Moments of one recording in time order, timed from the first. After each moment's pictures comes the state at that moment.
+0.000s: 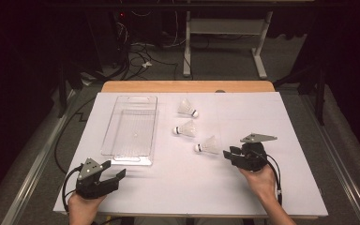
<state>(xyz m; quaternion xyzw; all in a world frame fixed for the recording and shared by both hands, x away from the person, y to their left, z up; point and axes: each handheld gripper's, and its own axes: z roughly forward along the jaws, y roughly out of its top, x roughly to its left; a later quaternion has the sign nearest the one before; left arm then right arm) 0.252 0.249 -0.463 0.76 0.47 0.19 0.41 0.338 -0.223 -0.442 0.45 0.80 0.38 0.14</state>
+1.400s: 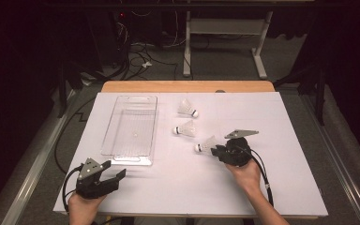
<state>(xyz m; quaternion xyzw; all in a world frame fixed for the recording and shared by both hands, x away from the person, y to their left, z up) 0.253 0.249 -0.464 0.76 0.47 0.19 0.41 0.359 -0.188 -0.449 0.43 0.81 0.38 0.12</state>
